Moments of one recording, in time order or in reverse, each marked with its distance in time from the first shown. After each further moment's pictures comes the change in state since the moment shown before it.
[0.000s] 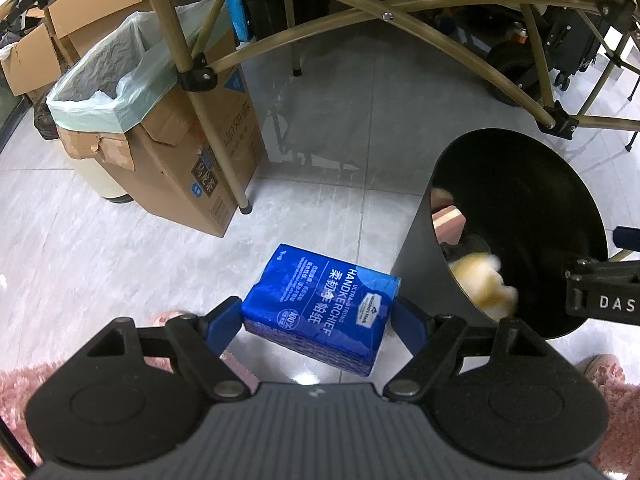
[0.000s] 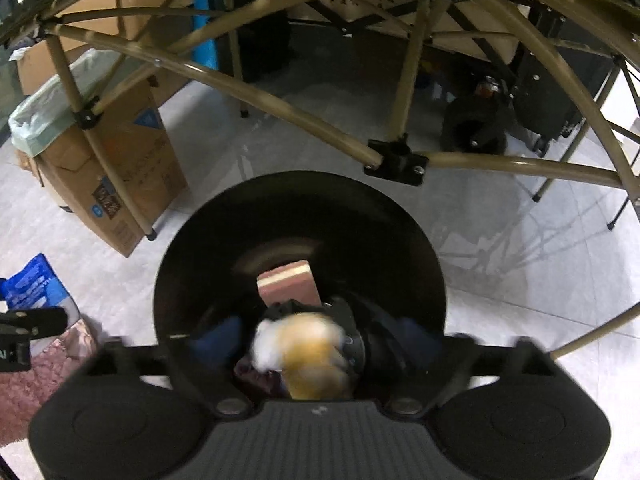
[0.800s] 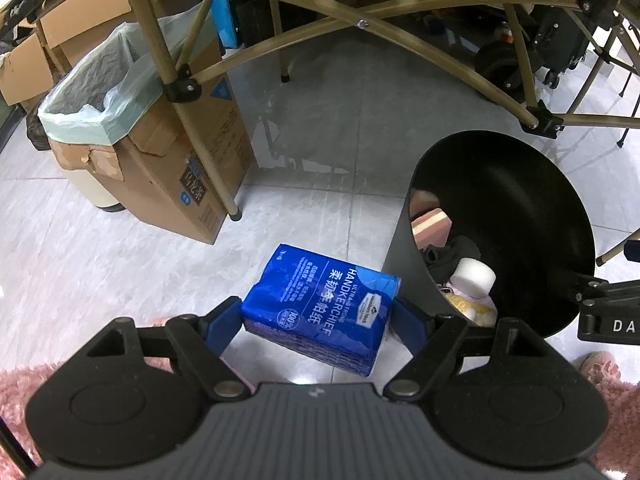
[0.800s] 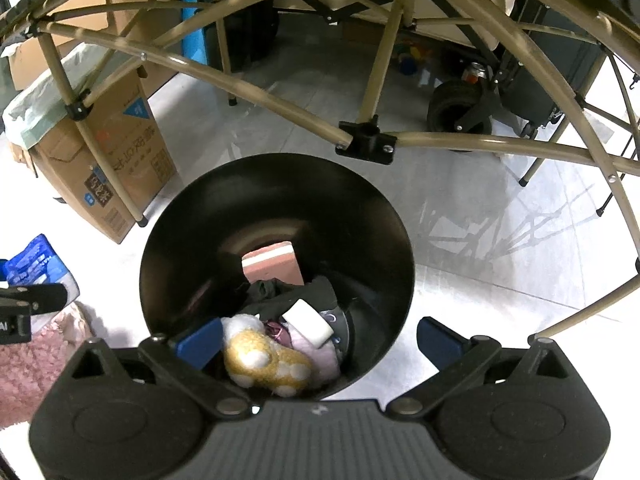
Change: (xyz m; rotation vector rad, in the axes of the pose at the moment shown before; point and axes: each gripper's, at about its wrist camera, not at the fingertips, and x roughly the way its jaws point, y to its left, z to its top) left arm -0.003 -0.009 0.002 0.026 -0.013 -0.016; right arm -0.012 -0.015 -0.009 0.013 0.035 -0.015
